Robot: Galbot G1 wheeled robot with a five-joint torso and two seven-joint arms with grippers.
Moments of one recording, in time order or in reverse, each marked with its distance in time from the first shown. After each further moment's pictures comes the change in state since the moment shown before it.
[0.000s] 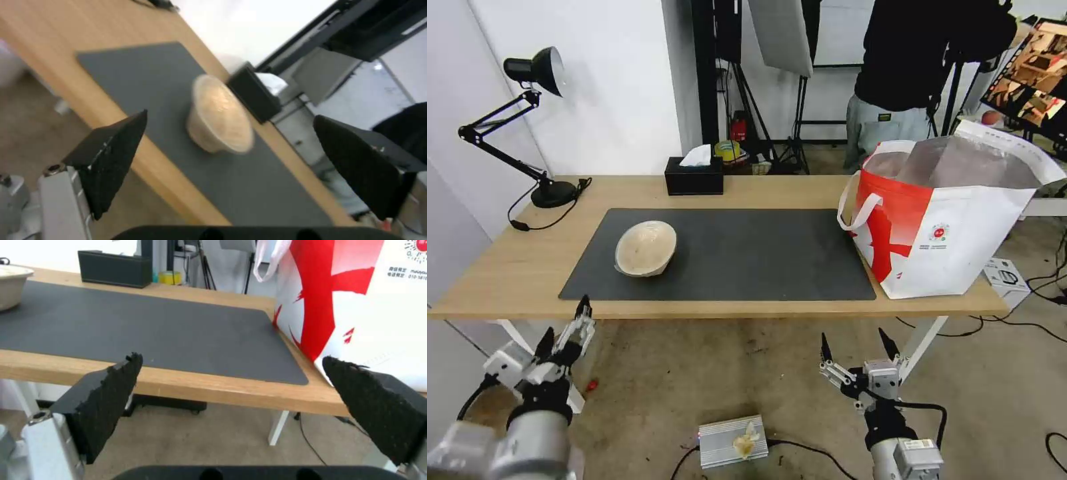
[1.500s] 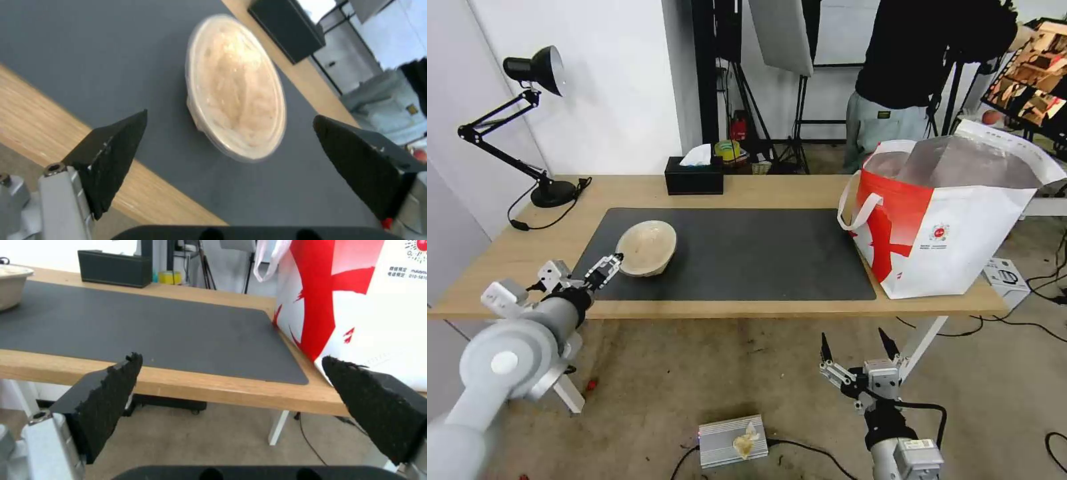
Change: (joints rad) left arm -0.588 0.368 0.073 0.312 -0.566 0.329 -0.360; right arm 0.000 0.000 0.000 0.000 0.000 0.000 0.000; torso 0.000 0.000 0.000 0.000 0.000
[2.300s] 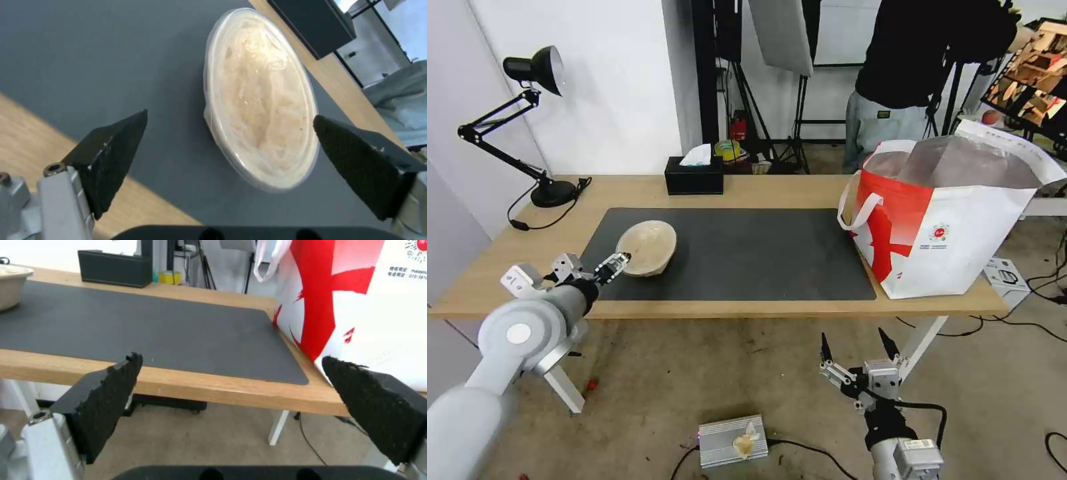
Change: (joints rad) left arm -0.132 0.006 0.094 0.141 0.002 0.025 -0.011; right arm 0.000 0.000 0.000 0.000 0.000 0.000 0.000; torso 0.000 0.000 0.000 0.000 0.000
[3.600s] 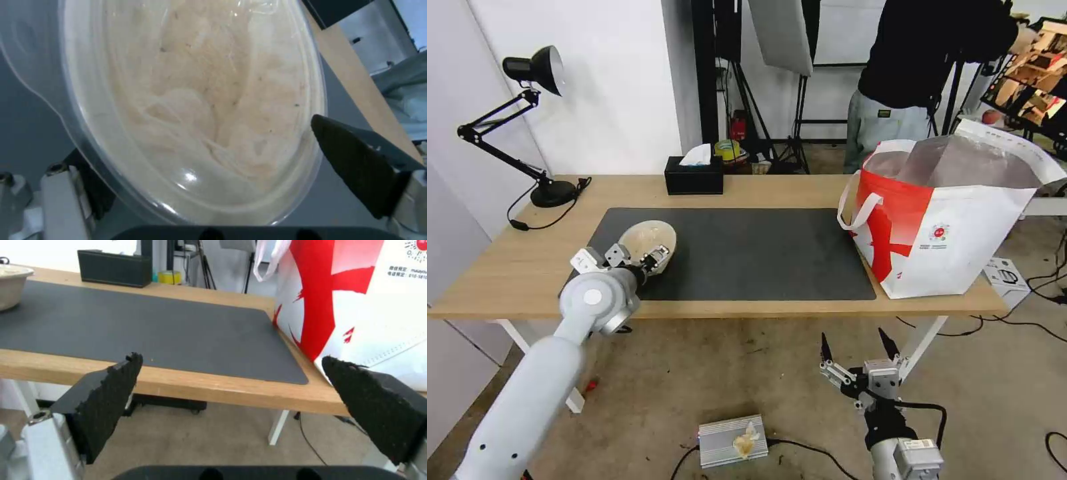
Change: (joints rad) left arm -0.219 -0.167 0.222 0.202 0.083 -0.028 -0.029; right arm 0.000 0.000 0.000 0.000 0.000 0.000 0.000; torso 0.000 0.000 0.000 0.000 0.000
